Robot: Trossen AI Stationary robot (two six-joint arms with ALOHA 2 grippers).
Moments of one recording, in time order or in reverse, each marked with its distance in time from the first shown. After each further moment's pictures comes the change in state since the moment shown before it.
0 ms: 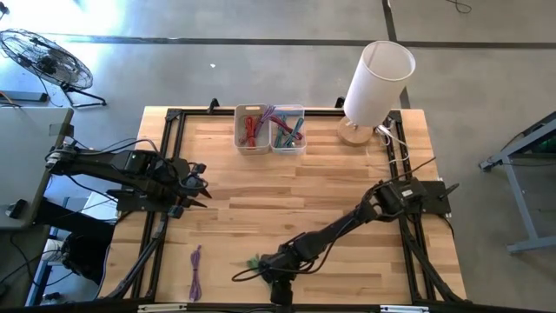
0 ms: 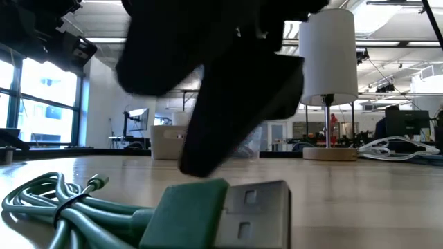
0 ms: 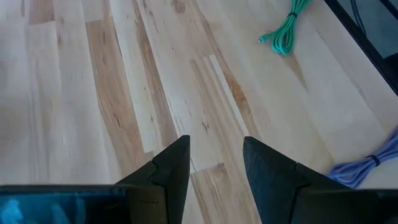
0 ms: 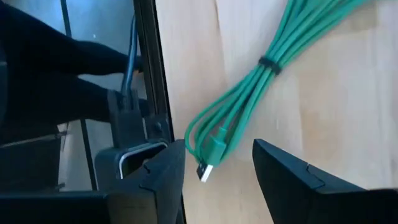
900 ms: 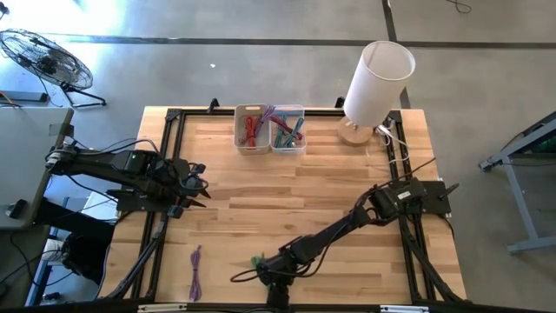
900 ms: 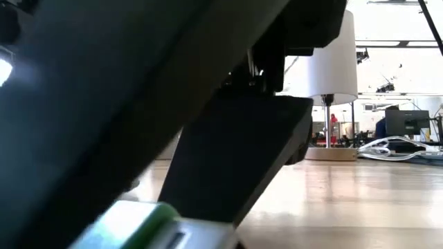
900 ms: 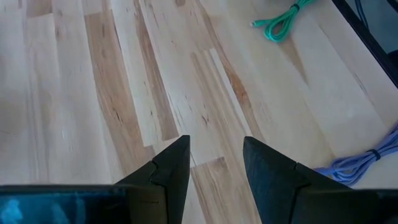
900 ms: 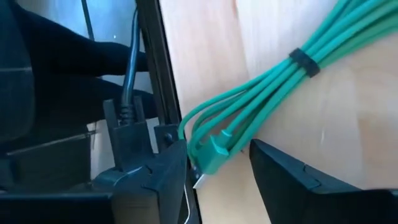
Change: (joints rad) left arm 0.000 0.000 0.000 -0.022 -0.004 0.000; right arm 0.009 0.090 0.005 0.104 -0.079 0.087
